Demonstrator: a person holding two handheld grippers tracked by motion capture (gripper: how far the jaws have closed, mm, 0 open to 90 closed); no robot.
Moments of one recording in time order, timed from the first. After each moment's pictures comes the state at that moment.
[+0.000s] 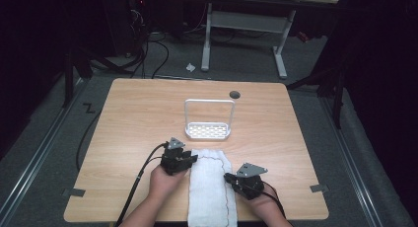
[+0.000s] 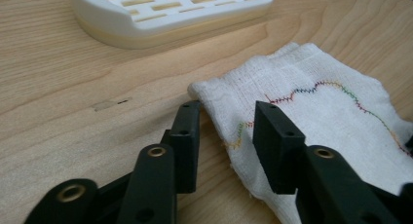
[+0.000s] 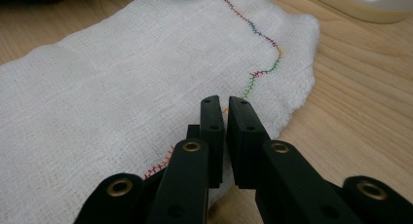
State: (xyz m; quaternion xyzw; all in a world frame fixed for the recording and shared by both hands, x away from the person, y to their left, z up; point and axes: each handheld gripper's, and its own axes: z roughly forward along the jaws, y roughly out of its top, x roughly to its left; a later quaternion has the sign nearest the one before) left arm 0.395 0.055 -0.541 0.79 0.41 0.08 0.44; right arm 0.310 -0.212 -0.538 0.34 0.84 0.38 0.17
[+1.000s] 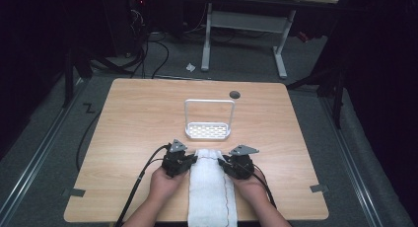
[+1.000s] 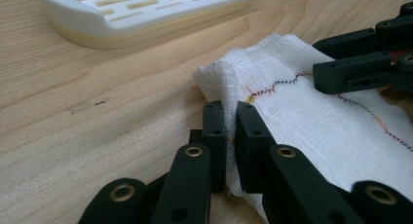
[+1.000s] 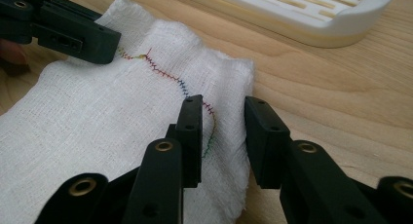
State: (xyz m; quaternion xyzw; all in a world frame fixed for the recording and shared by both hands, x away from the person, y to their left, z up) left arm 0.391 0.053 -0.541 0.80 0.39 0.08 0.45; right arm 0.365 -0.194 -0.539 0.44 0.79 0.39 0.17
